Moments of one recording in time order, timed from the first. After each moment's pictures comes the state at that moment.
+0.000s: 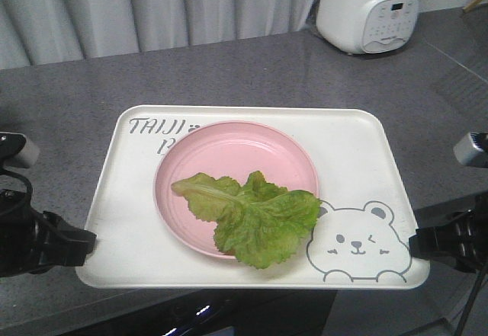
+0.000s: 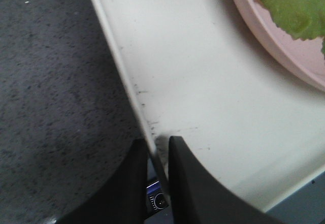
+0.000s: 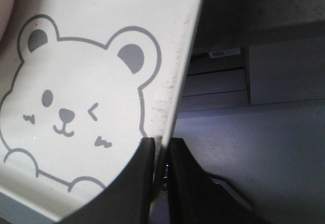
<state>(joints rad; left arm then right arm) -0.21 1.07 -0.76 -0.51 0.81 0.31 -0.07 1.08 -0.76 0.60 0.97 -0.48</state>
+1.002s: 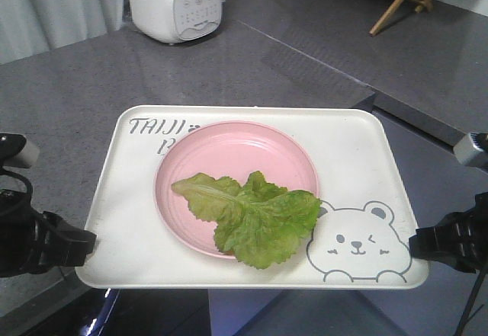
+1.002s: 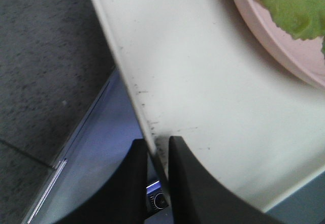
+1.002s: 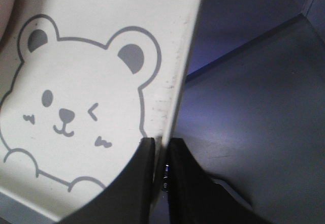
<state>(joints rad) -0.21 1.07 -0.76 -0.51 0.81 0.31 -0.07 1.08 -0.76 0.60 0.97 -0.48</state>
